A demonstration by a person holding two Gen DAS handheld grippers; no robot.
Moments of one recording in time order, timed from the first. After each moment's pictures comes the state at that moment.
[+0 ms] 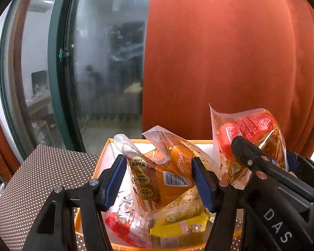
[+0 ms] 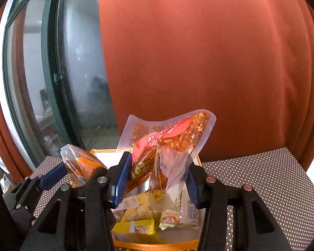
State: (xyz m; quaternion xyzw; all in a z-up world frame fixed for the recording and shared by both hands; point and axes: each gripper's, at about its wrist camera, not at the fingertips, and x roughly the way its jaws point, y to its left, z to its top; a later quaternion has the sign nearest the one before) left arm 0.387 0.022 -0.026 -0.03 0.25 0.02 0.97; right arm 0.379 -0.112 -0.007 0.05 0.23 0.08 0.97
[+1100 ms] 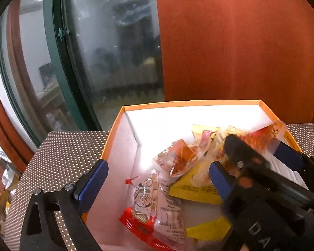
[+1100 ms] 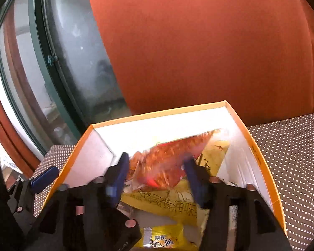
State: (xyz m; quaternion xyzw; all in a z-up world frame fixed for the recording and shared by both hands) left arm 0.431 0.039 -0.079 0.03 0.34 0.07 0.94; right arm 0.445 -0.076 -0.083 0.10 0.31 0.12 0.94
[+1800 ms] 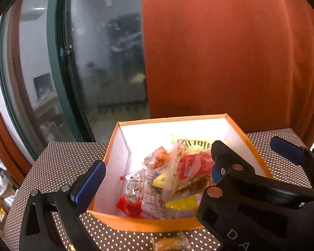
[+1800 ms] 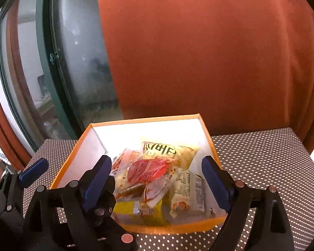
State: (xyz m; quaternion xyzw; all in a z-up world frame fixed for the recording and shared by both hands) left arm 0.350 0.010 -0.034 0.03 0.28 0.04 0.96; right arm 0.379 -0.095 -0.035 0.04 0.29 0.08 0.95
